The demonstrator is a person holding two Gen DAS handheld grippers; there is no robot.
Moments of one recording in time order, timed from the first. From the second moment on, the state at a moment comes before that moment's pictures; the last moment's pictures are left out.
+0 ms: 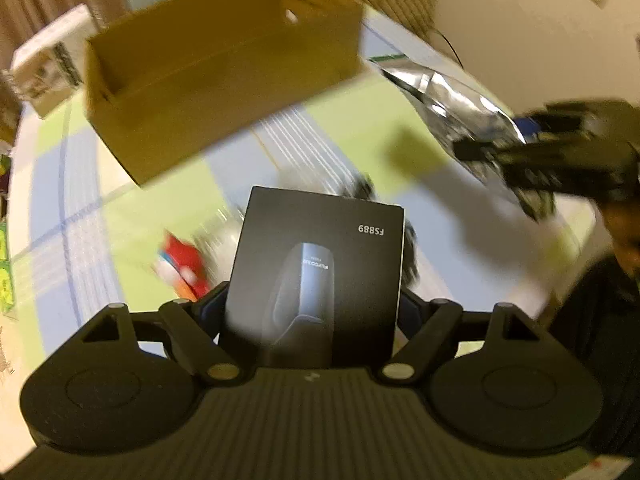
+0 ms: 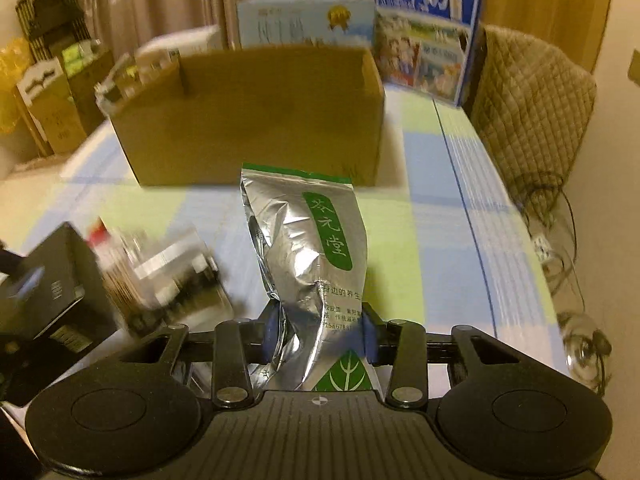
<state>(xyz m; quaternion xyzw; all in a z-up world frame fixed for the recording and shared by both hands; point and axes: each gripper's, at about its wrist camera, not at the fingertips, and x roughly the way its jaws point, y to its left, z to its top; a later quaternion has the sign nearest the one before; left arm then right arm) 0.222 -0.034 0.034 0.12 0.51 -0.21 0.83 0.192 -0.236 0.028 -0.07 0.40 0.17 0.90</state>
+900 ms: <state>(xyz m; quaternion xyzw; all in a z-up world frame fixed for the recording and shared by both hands) 0.477 -0.012 0.076 0.05 0.41 -0.08 0.90 0.426 -0.128 0.065 -0.06 0.38 0.20 0.90</state>
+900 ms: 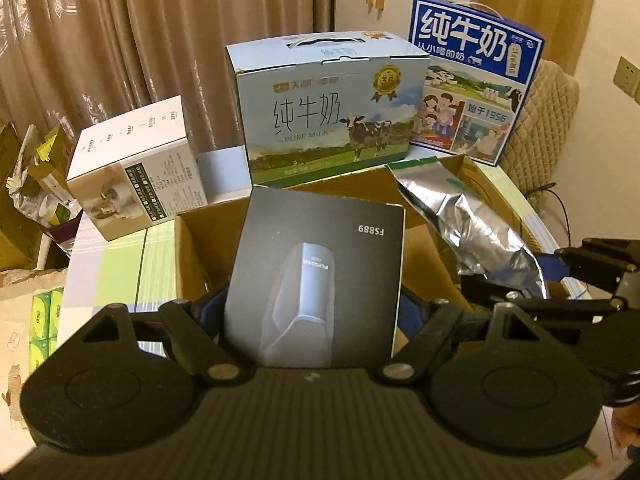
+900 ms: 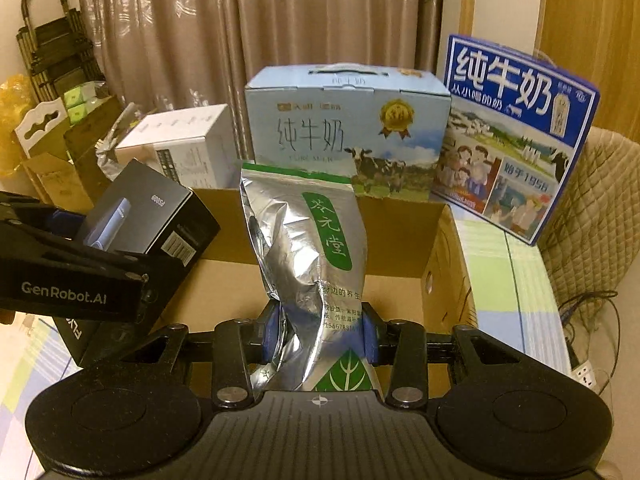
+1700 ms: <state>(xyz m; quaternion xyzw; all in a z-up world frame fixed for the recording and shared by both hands) 0.330 0.020 0.082 0.00 0.40 -0.06 0.92 0.310 -0.195 0.088 0.00 0.34 0.21 0.92</state>
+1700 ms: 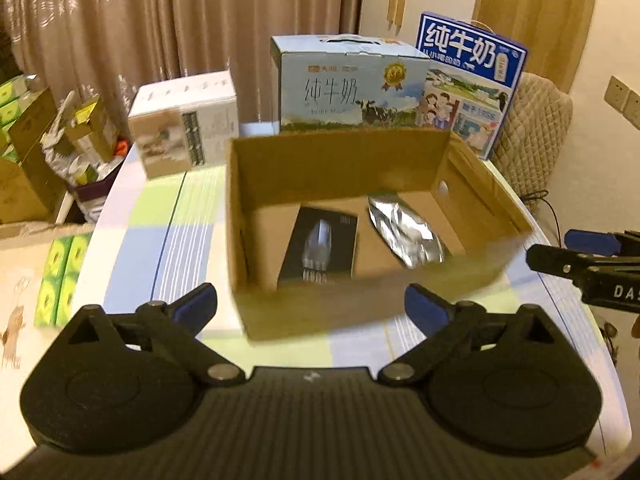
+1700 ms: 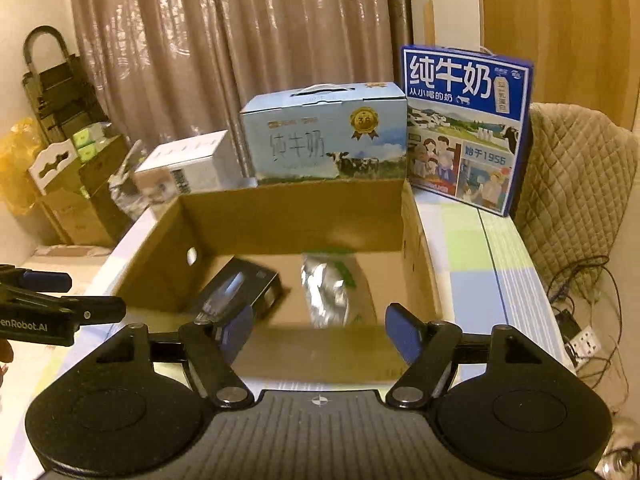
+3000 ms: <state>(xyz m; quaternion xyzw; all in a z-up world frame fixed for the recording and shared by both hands) 0.102 0.028 0.034 0.00 0.45 -0.06 0.89 0.068 -0.237 0.050 -0.01 0.40 0.20 0.90</state>
